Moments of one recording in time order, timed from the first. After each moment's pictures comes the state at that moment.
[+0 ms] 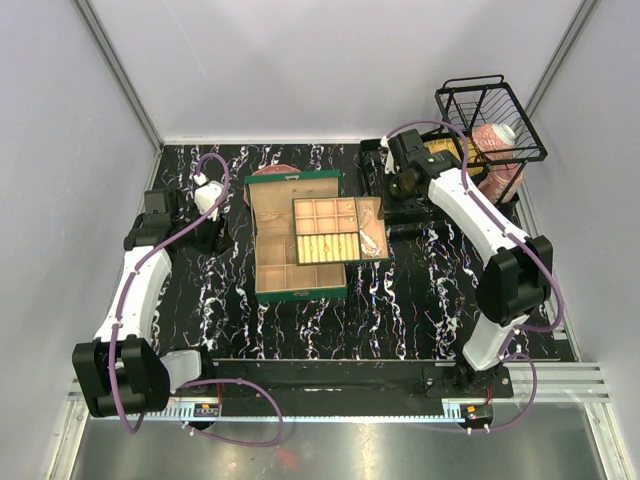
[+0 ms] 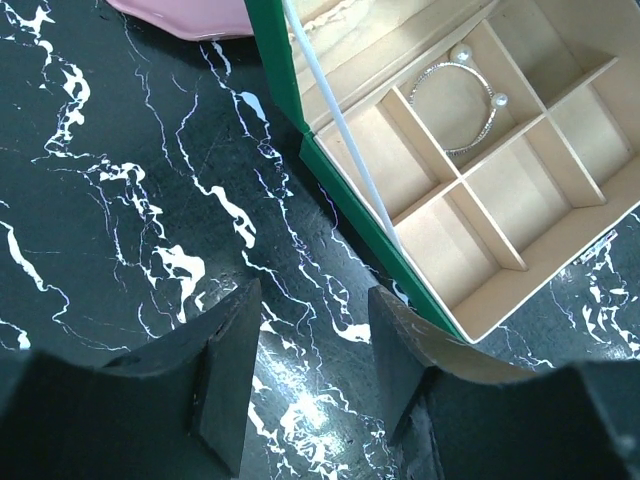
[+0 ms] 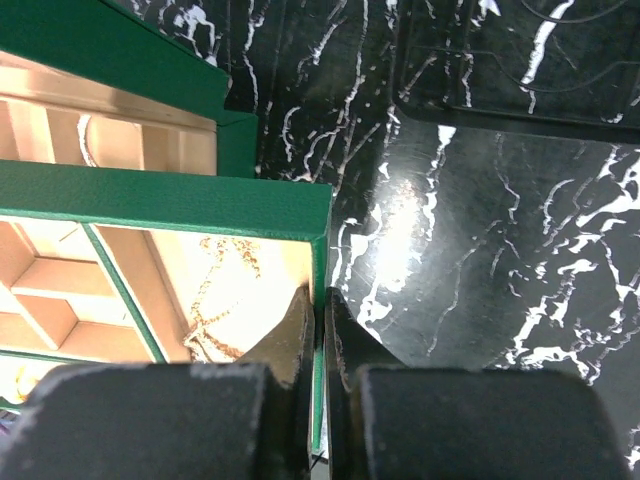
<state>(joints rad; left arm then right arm) 0.10 1.17 0.94 -0.63 0.57 0.42 0.39 1.75 1.63 -0.94 -0.12 0.27</state>
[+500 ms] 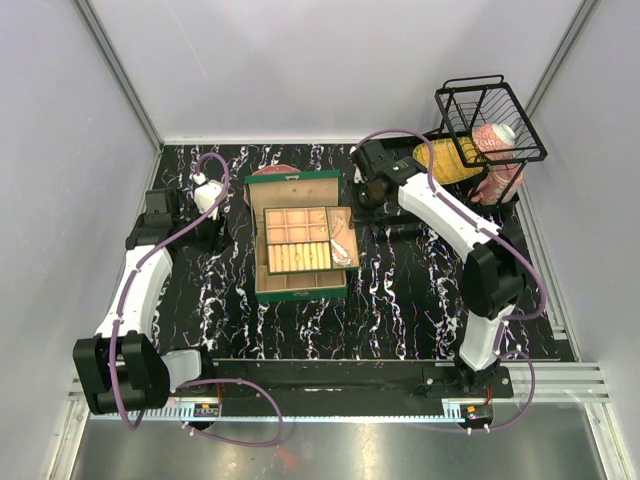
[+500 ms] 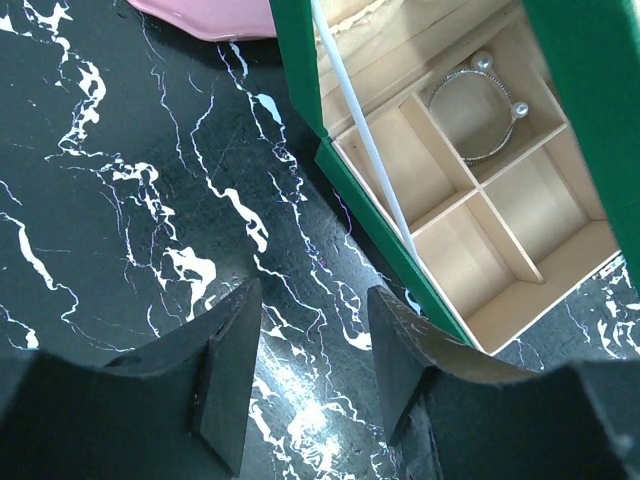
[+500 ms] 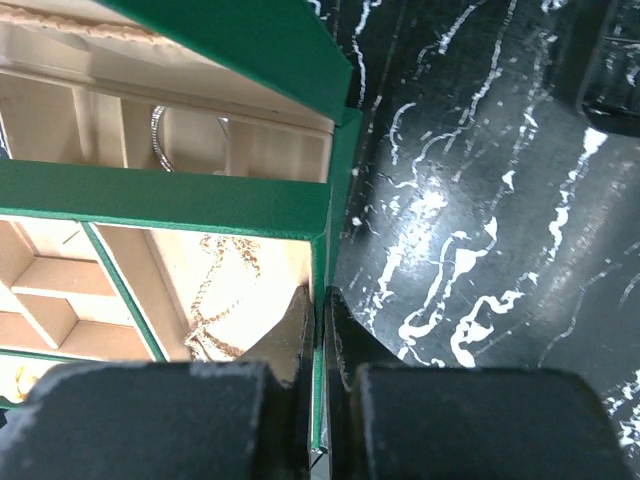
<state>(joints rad) 0.10 1.18 0.93 -0.59 0.54 0.39 0.55 1.84 1.67 -0.89 -0.11 0.42</state>
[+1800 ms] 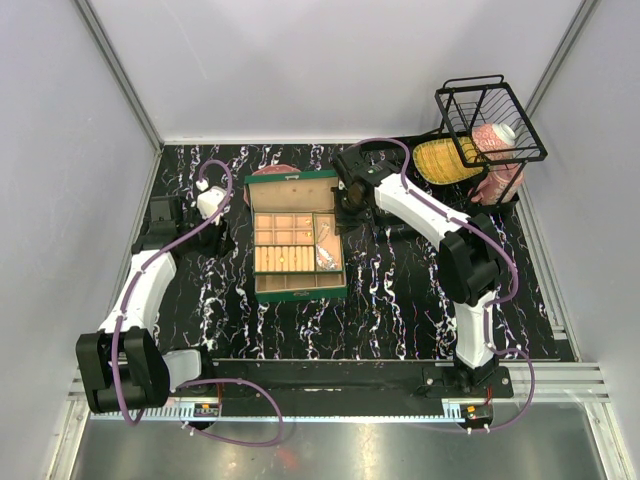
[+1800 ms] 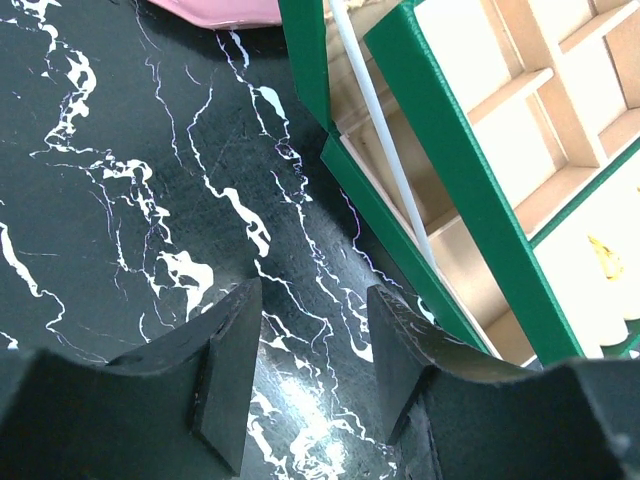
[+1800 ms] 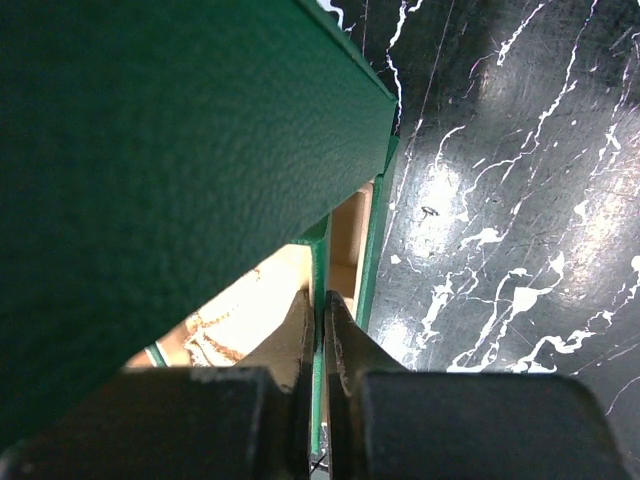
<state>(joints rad) 0.10 1.19 0.84 -0.49 0.54 0.39 0.62 2.02 1.77 -0.88 -0.09 0.53</state>
